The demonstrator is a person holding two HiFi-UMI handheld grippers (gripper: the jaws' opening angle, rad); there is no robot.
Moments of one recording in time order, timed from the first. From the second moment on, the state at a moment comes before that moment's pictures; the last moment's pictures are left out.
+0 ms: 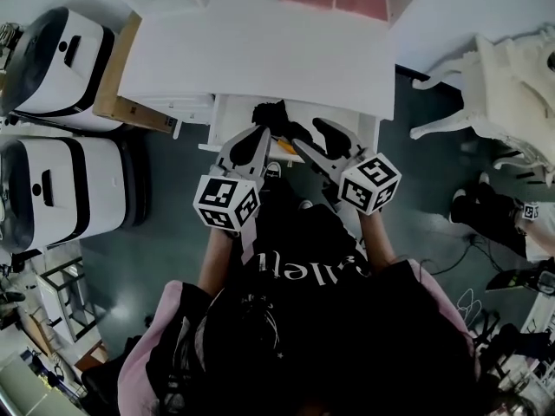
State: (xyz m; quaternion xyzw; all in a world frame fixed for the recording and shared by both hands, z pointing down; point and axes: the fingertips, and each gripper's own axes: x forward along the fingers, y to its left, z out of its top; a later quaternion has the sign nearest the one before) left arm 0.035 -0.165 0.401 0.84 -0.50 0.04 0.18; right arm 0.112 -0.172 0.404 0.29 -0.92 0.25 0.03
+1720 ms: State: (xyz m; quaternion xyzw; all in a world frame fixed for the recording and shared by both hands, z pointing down) left arm -0.013 0.044 0.383 0.88 -0.43 0.03 0.19; right arm 0.044 0.034 0.393 0.38 -0.90 0.23 0.01
